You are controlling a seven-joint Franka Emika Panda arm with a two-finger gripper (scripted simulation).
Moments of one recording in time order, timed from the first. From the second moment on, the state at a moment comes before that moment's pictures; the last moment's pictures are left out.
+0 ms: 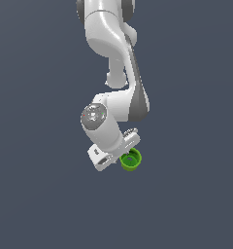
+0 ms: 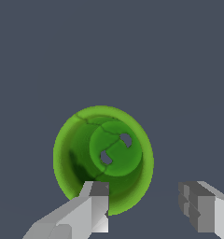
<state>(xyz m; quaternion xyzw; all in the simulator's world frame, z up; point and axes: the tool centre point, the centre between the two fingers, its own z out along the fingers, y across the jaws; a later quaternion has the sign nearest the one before) 0.077 0.019 0.106 -0.95 -0.28 -0.01 0.14</state>
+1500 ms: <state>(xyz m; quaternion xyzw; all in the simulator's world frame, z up) 0.088 0.025 0.073 -0.93 -0.33 -0.03 0.17</state>
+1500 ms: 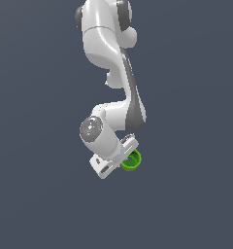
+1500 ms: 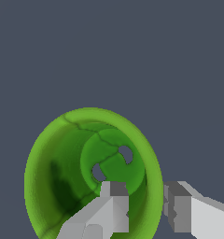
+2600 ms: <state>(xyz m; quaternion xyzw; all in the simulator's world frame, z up) 0.106 -0.023 0.080 -0.93 -0.33 -0.03 0.17</state>
